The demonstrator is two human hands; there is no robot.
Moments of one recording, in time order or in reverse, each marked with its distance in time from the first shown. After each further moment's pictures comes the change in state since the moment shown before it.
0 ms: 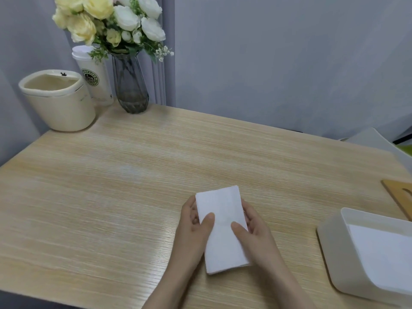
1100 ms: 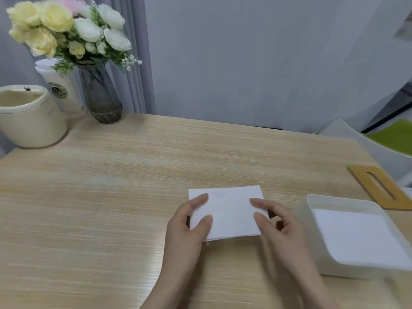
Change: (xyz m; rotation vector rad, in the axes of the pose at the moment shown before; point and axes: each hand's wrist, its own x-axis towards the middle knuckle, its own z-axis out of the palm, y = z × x) left_hand -0.029 0.033 0.033 -0.030 -0.065 0.107; right_hand -0.043 -0.028 -0.067 -0.229 0.381 -0.169
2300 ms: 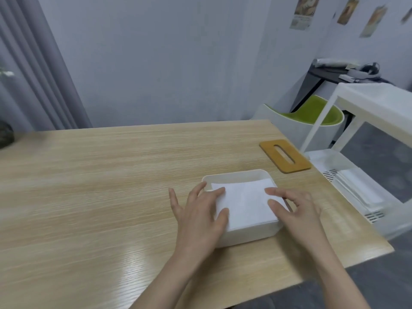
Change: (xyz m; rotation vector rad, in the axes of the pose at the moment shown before) left_hand -0.026 -0.032 0.192 0.896 -0.329 0.524; right_hand -0.013 0.058 -0.205 -0.350 0.315 0.032
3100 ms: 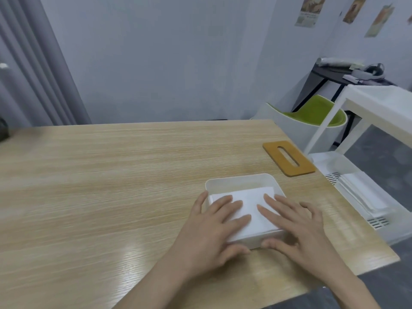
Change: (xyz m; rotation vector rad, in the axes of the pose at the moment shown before) left_hand 0.007 -0.020 -0.007 0.449 -0.361 0.565; right_hand -0.002 0.032 -0.006 -0.493 -0.279 -0.505
